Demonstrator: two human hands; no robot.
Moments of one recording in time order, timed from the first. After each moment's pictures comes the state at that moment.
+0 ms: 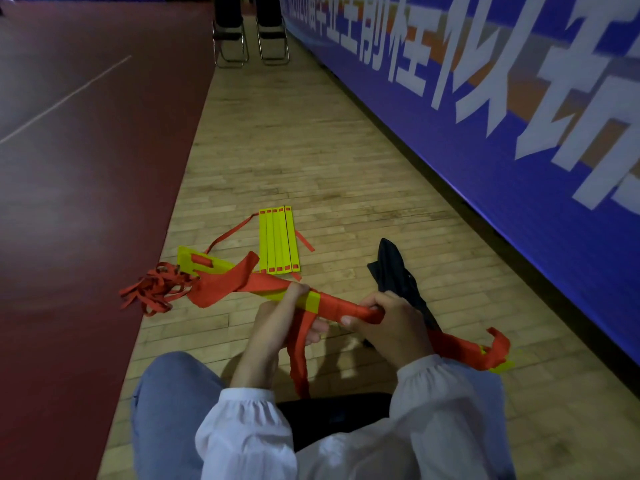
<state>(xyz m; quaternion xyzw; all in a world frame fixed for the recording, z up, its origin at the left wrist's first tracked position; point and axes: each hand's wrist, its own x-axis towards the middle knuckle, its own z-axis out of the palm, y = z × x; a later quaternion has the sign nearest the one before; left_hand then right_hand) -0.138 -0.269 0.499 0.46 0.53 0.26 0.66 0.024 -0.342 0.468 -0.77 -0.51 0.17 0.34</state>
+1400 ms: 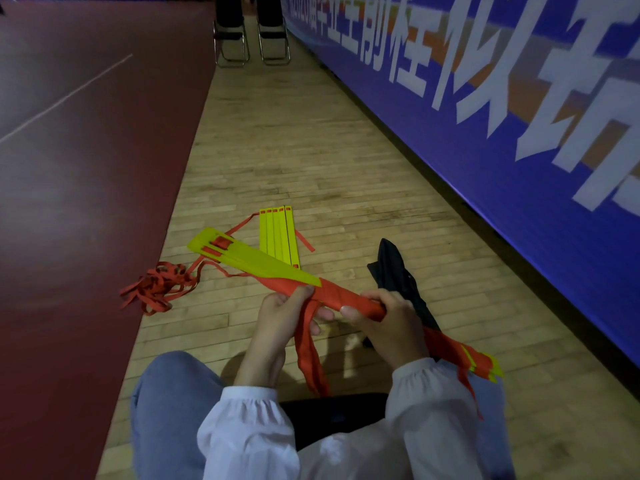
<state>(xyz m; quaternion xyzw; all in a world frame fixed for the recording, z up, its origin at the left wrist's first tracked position) -0.133 -0.270 0.500 0.48 0.48 0.33 0.66 0.018 -0.340 0.463 -0.79 -0.46 0.18 0.36</state>
